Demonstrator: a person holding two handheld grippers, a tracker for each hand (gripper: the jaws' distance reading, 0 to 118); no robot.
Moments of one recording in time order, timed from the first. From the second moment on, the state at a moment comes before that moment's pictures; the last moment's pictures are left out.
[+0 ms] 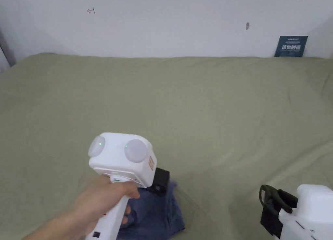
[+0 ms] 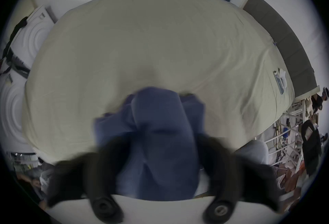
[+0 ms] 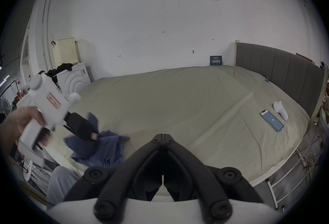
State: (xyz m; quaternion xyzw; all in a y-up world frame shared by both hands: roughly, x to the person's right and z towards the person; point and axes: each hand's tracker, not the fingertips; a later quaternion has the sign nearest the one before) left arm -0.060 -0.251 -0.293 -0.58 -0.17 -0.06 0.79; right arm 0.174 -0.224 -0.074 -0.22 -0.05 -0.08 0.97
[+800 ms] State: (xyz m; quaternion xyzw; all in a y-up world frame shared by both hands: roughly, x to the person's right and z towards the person) left arm -0.123 -0.359 -0.287 -0.57 -0.34 0.27 0.69; right arm 0.179 -0.247 -0.064 -0.28 -0.05 -0.12 0.95
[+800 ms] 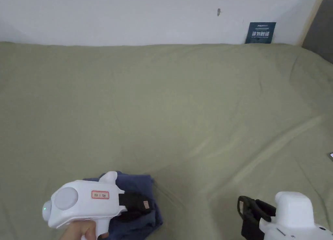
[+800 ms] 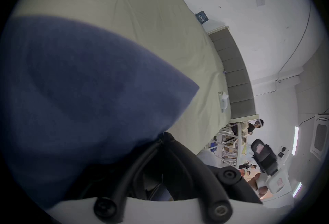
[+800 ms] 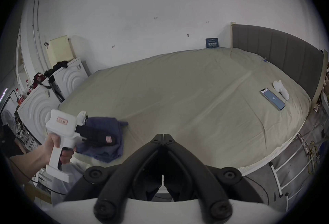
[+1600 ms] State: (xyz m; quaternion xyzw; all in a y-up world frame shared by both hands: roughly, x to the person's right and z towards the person) left arm -0.307 -0.308 -0.303 -0.54 -0.25 0.21 0.77; right arm 0.118 -0.391 -0.281 -0.45 0.26 -0.45 0.73
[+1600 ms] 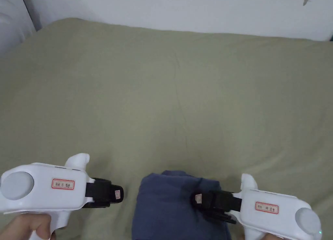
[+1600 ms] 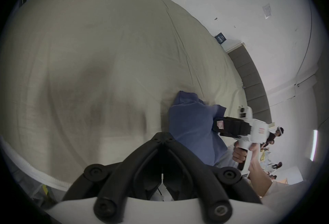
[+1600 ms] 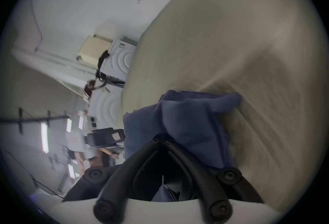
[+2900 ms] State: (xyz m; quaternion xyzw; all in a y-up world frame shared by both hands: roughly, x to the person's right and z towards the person) left arm -0.546 -0.270 -0.463 -0.58 -0.18 0.21 0.77; right arm 0.147 -0.322 -0.241 -0.41 0.24 -0.38 0.79
